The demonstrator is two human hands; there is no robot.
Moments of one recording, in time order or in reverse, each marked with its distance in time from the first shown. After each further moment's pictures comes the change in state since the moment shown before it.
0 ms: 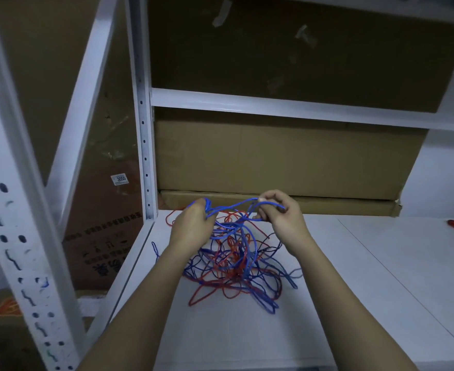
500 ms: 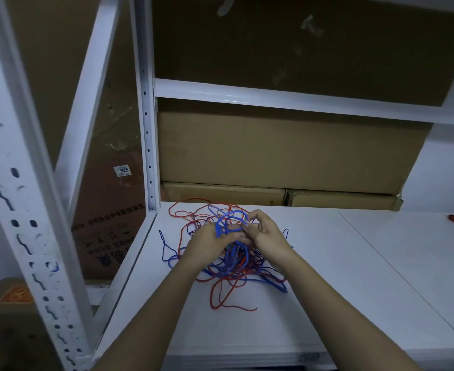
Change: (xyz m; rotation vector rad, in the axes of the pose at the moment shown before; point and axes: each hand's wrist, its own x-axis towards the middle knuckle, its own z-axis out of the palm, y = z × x) left_hand -0.038 -0.005 0.023 -0.301 -0.273 -0.077; right_hand -0.032 0.024 0.032 0.180 -0.193 0.361
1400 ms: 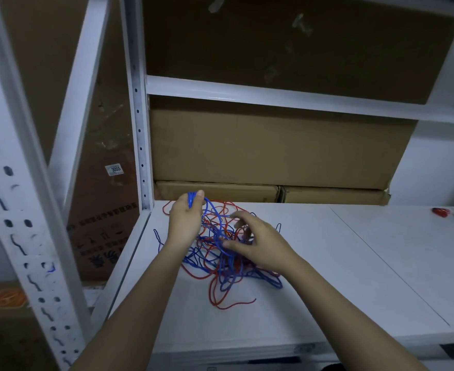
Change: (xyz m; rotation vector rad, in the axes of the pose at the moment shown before) left_hand 0.019 0.003 -0.024 -0.319 0.434 0.007; right_hand -0.019 -0.001 -0.008 -0.996 -0.040 -0.254
